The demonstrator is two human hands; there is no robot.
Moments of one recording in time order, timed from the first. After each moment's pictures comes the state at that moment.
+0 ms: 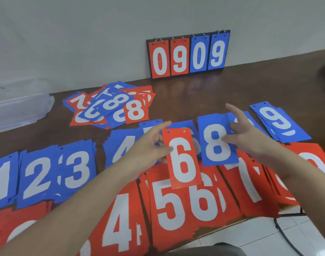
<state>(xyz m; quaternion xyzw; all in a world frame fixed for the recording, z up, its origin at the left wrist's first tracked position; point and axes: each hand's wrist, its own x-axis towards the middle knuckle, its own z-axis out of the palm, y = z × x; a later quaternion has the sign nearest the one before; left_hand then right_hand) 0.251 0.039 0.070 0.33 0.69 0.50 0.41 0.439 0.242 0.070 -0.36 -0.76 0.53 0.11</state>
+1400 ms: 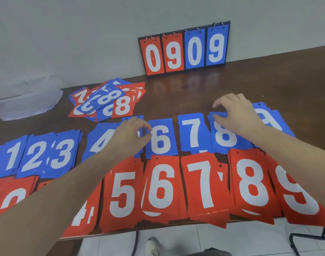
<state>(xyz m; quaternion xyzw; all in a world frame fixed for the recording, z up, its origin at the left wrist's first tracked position) 0.271 0.096 0.051 0.41 0.88 0.23 0.09 0.443 0.390 0.032 -0.23 -0.95 0.13 0.15</state>
